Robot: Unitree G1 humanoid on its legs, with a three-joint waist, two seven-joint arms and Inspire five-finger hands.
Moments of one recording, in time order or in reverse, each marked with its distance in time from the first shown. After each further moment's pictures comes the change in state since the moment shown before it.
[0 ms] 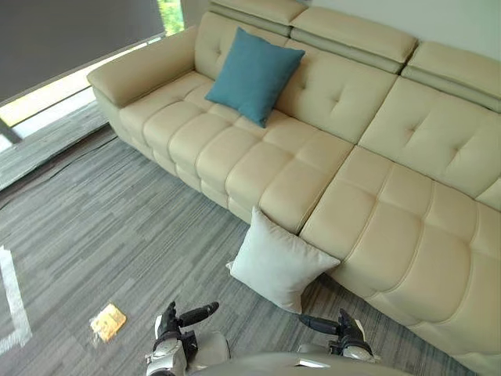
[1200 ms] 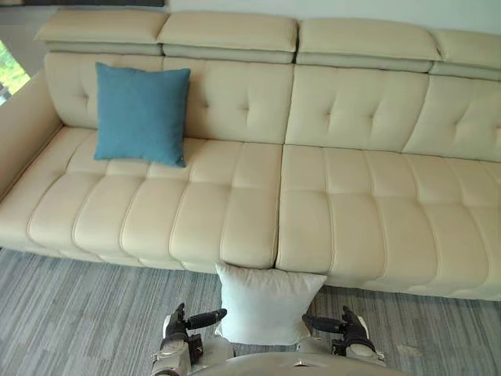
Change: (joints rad) left arm -0.019 -0.006 -0.012 0.072 0.041 -0.011 -0.013; right arm -0.006 -0.023 0.045 0.052 -0.001 -0.001 -0.023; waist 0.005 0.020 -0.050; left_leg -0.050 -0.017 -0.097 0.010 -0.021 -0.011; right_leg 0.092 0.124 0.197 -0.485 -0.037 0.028
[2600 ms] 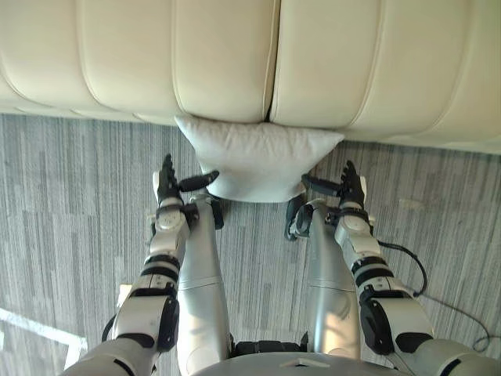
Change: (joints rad) left arm -0.628 0.163 -0.072 -0.299 -0.144 -0.016 0.130; right arm -0.663 -0.069 0.027 -0.182 0.184 -0.042 -0.117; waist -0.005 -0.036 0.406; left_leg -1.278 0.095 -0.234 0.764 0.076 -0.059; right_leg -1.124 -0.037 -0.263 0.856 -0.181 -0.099
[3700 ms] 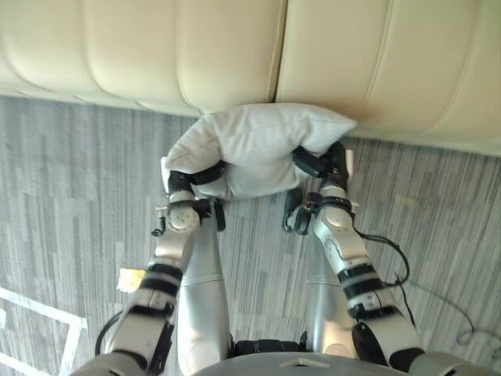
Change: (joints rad) left arm 0.316 -0.016 -0.328 -0.598 0.023 0.035 0.133; right arm 0.345 0.043 0.190 -0.617 0.029 -0.028 -0.148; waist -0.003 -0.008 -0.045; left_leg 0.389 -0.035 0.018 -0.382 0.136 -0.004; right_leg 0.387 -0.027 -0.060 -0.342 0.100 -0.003
